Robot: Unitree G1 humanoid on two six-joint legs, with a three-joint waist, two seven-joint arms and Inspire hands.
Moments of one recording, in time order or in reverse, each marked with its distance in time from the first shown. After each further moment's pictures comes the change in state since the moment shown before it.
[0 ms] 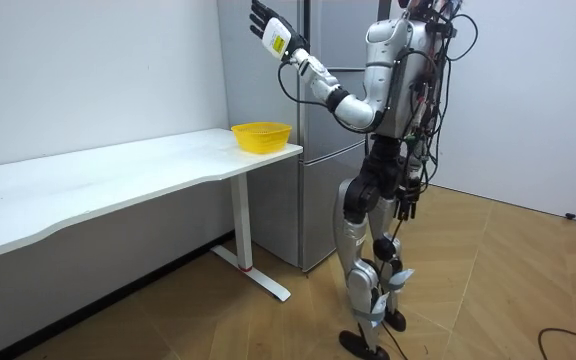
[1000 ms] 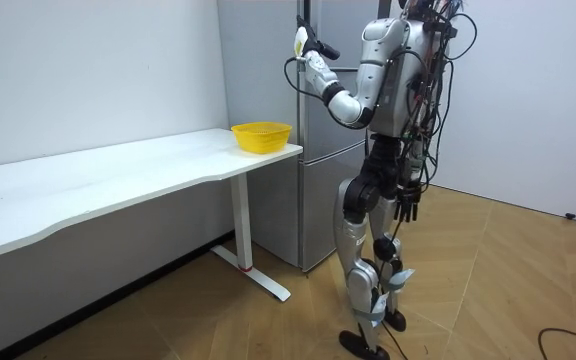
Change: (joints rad) left arm -0.071 0.000 -0.101 -0.006 -0.083 0.150 -0.420; right arm -0.079 -0.016 0.039 0.065 -0.005 0.034 -0.002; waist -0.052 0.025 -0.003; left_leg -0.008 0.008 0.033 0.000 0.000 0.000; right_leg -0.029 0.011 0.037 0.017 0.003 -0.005
